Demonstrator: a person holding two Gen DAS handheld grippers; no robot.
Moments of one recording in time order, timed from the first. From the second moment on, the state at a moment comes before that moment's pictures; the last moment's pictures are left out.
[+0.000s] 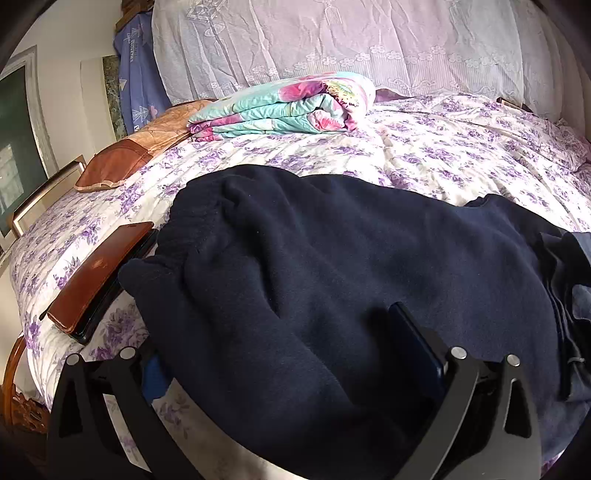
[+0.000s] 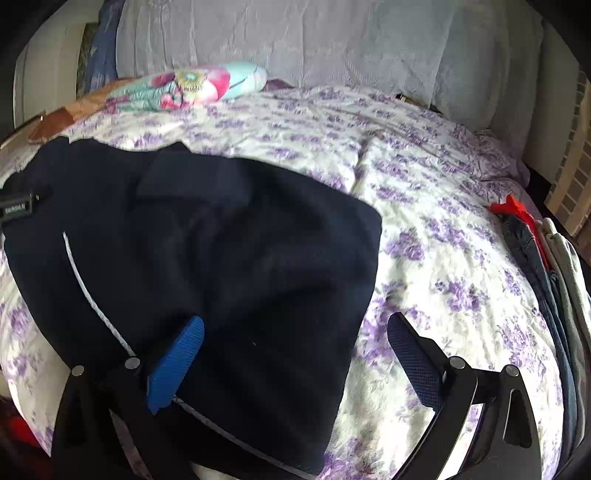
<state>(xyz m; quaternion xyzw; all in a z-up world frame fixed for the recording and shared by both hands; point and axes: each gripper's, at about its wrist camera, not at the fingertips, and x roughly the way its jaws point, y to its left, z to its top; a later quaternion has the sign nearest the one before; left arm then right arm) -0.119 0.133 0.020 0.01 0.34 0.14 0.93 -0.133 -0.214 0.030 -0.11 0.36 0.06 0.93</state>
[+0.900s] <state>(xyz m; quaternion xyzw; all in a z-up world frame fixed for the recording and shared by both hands) -0.117 0.261 0.008 -0.43 0.31 -0.14 0.84 -0.131 -0.254 0.025 0.04 0.36 0.13 0.92</state>
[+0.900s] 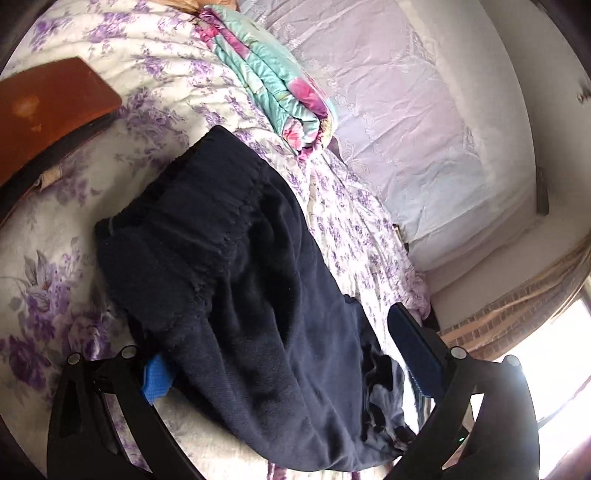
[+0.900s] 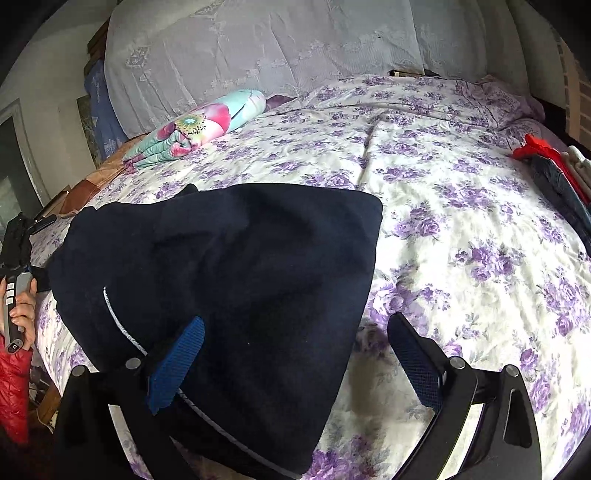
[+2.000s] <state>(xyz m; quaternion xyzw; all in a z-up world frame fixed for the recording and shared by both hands) -0.173 0.306 0.014 -0.50 0.29 -0.09 0.81 -0.135 0.121 0.038 -0.23 0.31 0.40 0.83</state>
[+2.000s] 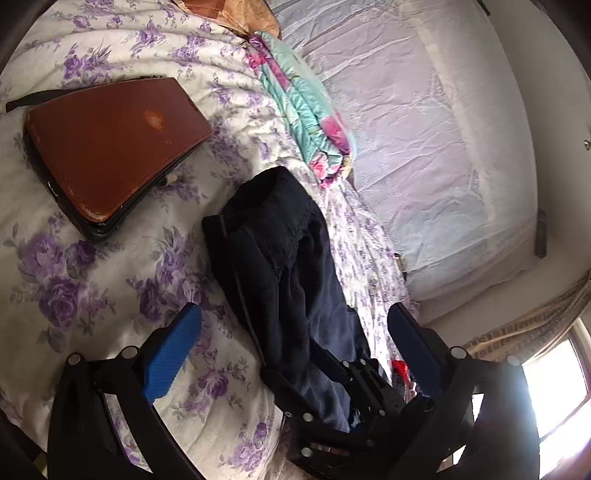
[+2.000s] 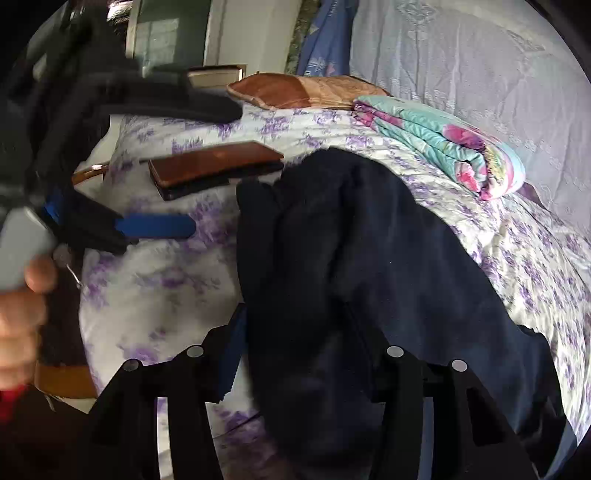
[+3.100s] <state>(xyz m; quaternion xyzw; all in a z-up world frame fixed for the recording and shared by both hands) -0.111 0.286 -0.005 -0.44 0.30 -0.03 0.85 -0.011 0.022 0.050 0.02 0.41 0.29 0.86</state>
